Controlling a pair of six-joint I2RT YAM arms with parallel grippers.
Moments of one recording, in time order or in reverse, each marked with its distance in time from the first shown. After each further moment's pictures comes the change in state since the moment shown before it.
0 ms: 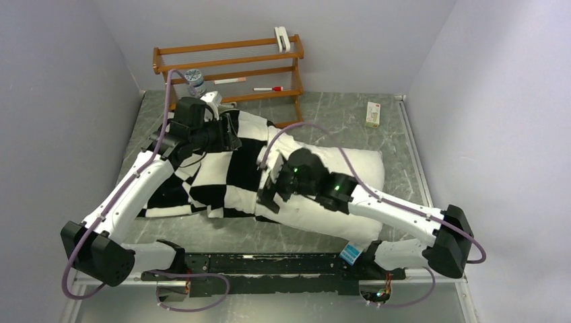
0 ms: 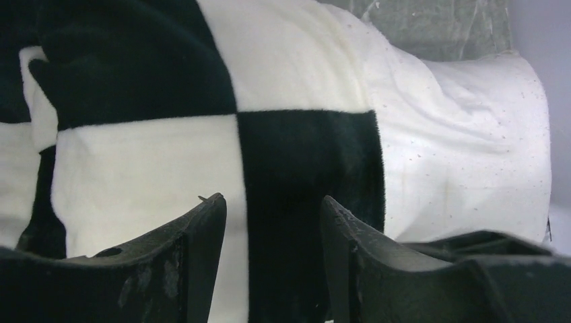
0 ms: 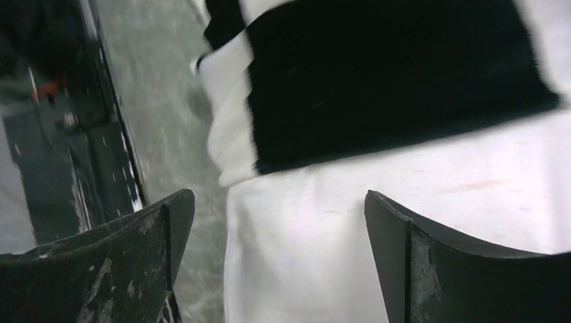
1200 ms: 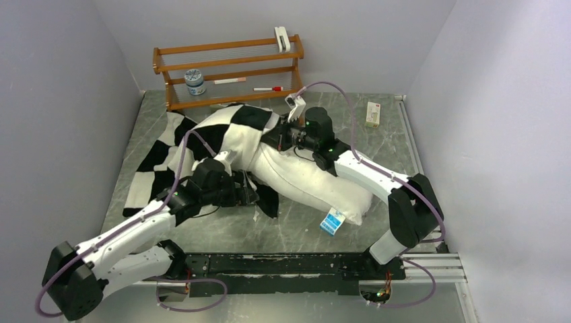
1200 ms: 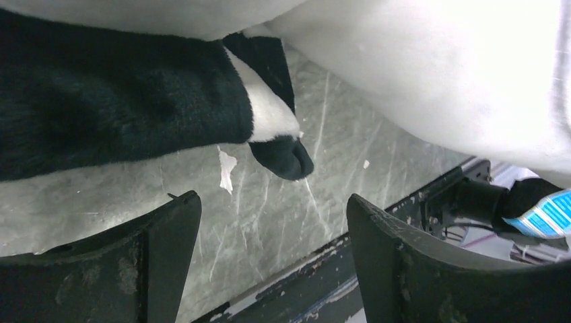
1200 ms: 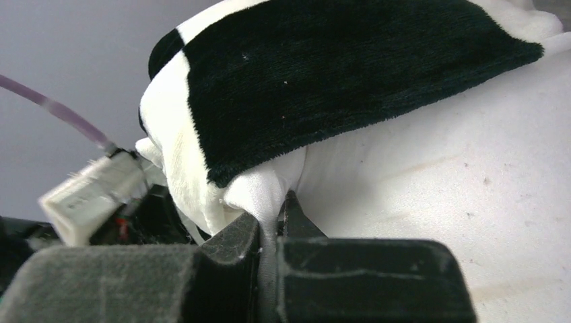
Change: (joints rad) left arm -0.274 -0.329 -0.600 0.227 -0.034 -0.295; right arm -0.330 0.329 0.122 0.437 -0.204 0.568
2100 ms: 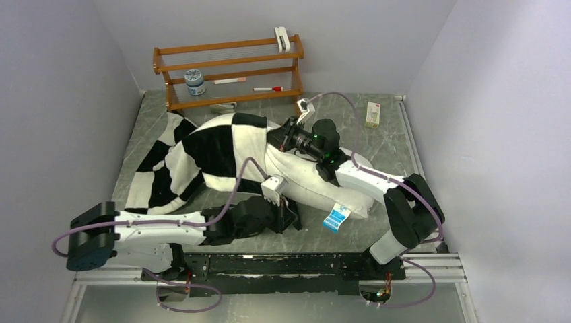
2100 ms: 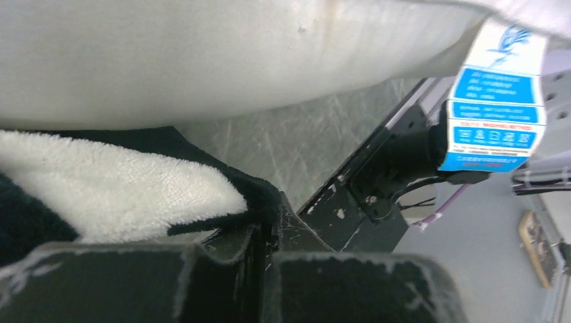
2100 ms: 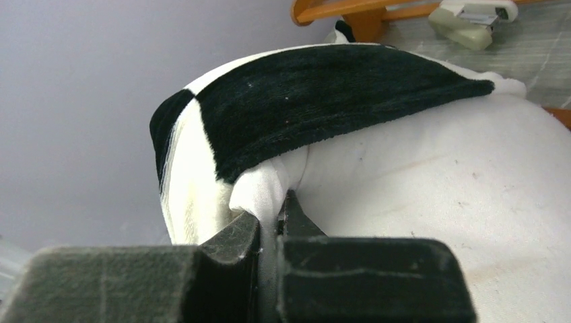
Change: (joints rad) left arm -0.616 0.260 0.003 0.555 -0.373 -0.006; right arm -0.018 -0.005 -0.166 0.388 0.040 0.243
